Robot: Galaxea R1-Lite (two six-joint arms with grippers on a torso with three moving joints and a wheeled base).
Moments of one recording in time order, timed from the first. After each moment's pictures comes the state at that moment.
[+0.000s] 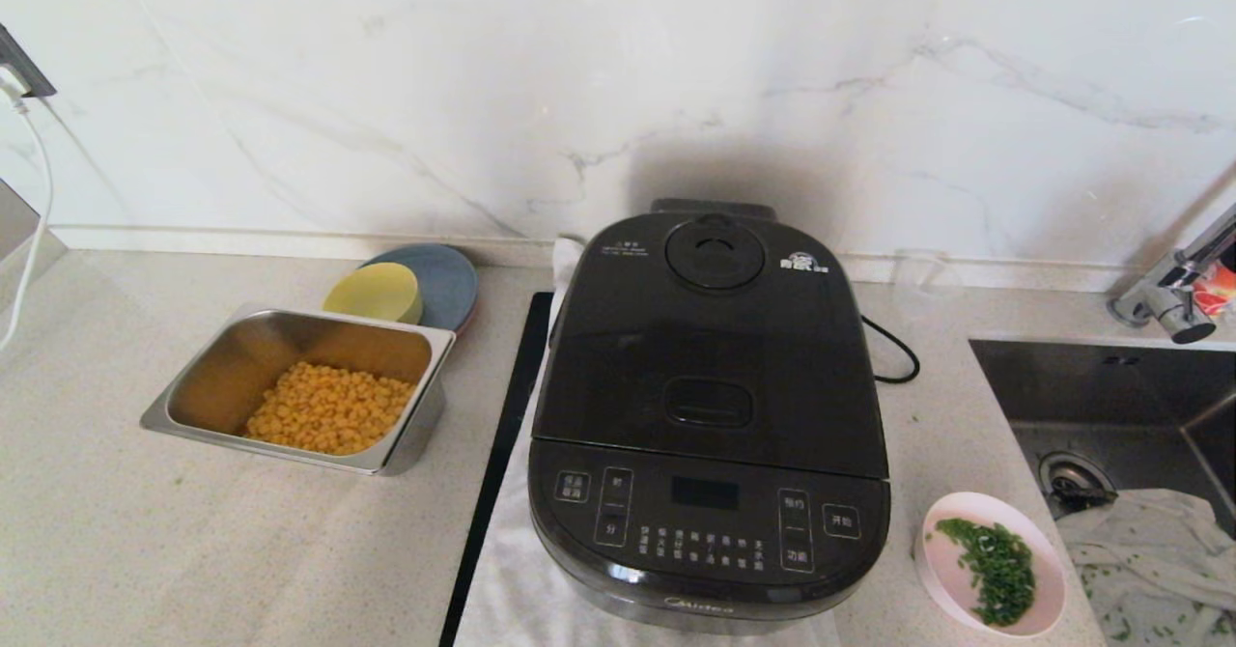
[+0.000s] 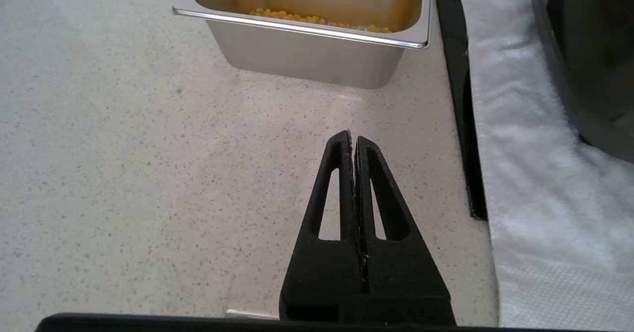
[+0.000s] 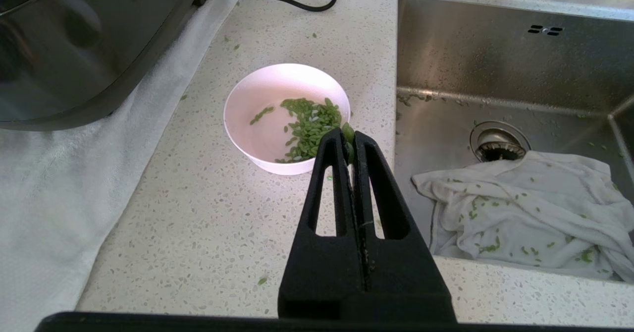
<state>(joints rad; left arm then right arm) 0.01 0.00 0.00 -0.02 0.00 0.02 0.00 0.00 0.00 0.00 0.02 0.00</state>
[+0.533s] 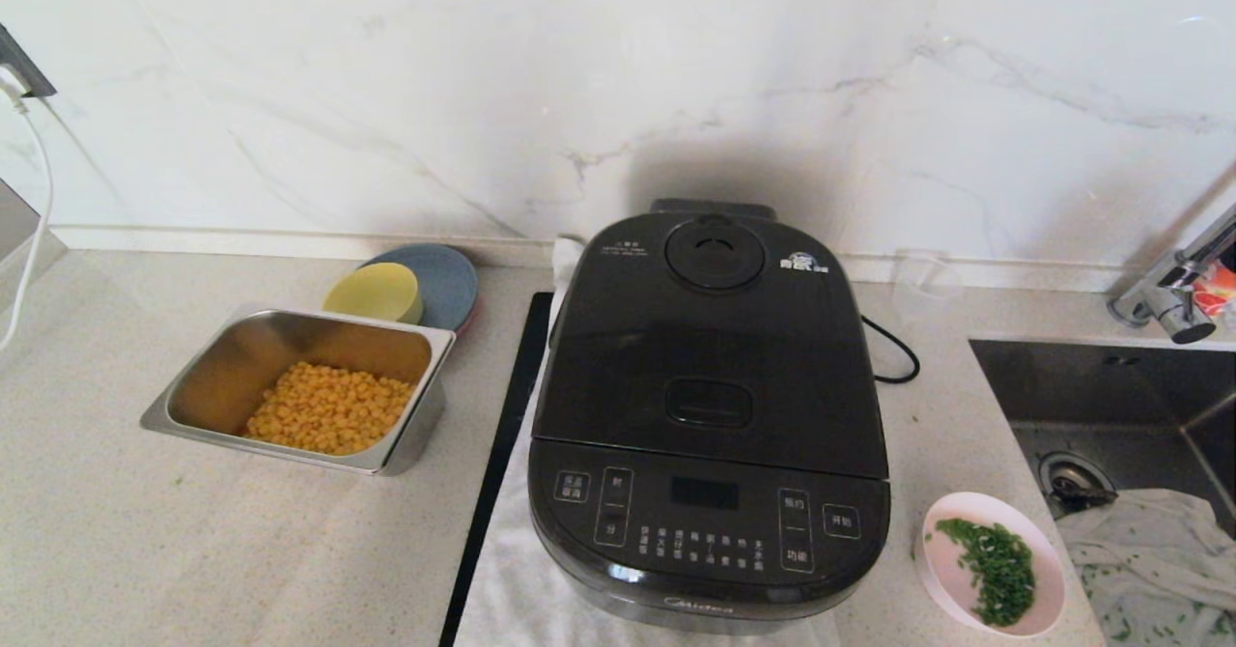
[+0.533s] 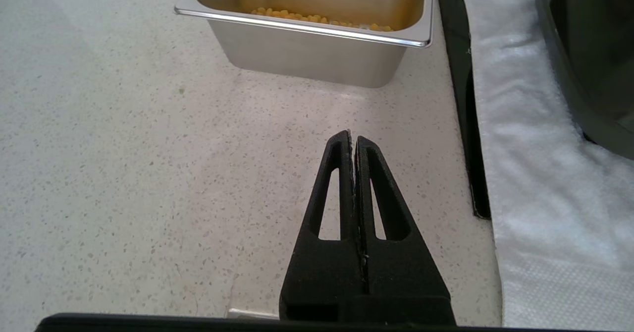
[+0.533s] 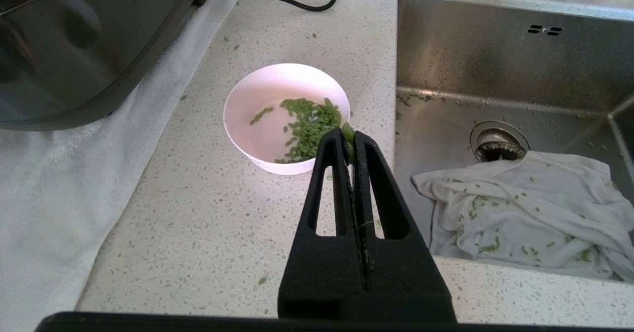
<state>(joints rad) 0.01 0.00 0.00 -0.02 0.00 0.03 0.00 0.00 0.00 0.00 0.02 0.00</state>
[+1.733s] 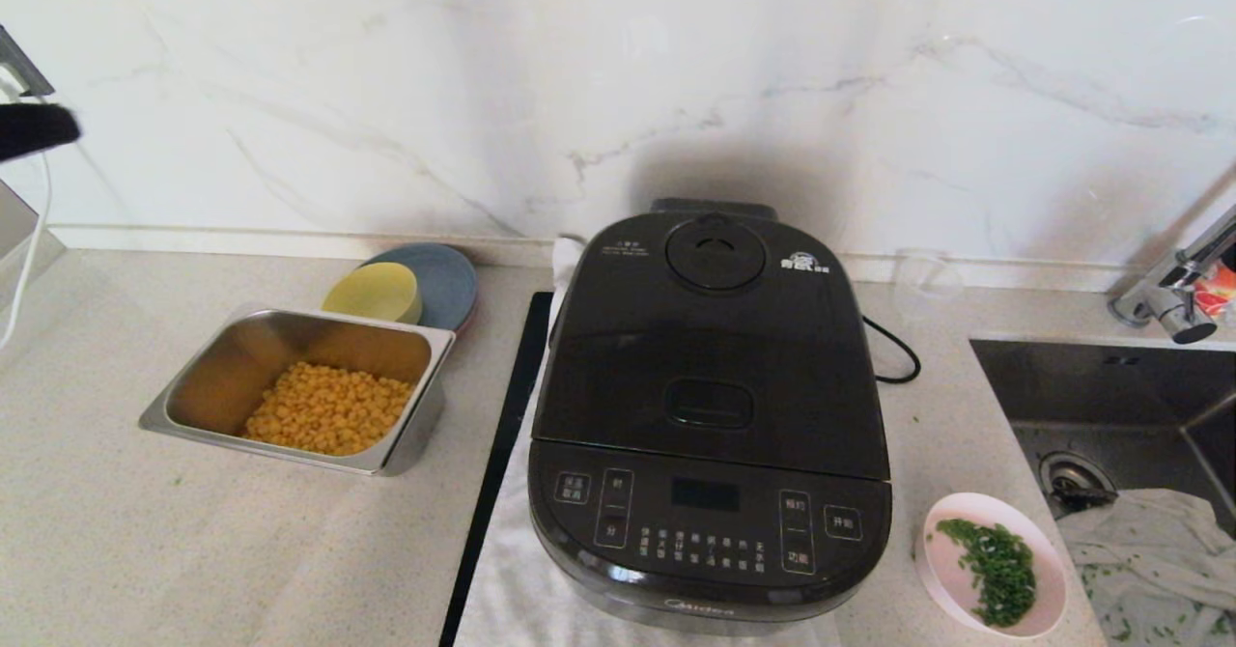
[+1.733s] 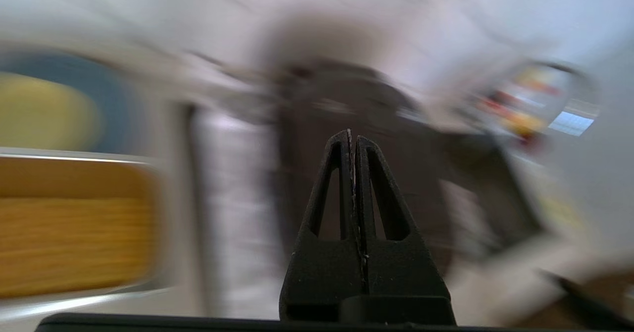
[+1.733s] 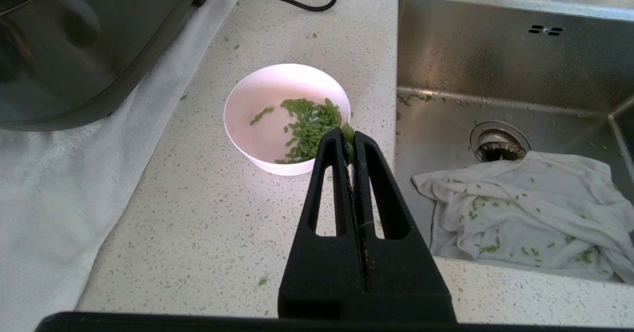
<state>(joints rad) -0.18 1.01 -1.12 0.12 -0.38 -0.33 0.00 0.00 0.00 0.00 0.02 0.00</state>
